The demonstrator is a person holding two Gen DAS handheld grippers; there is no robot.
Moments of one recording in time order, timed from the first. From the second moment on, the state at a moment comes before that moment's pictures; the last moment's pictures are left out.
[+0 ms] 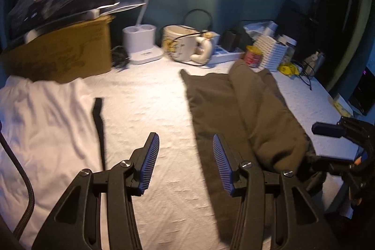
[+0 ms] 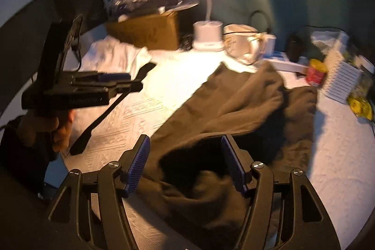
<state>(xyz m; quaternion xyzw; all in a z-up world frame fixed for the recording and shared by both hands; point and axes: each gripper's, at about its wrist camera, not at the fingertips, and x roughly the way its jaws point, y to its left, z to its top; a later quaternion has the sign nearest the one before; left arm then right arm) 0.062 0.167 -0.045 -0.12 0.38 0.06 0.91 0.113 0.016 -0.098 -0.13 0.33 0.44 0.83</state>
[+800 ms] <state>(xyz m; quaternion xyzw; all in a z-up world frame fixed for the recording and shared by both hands) 0.222 0.046 -0.037 0.00 0.46 -0.03 0.89 0.232 -0.110 -0.138 -0.01 0.38 0.31 0.87</state>
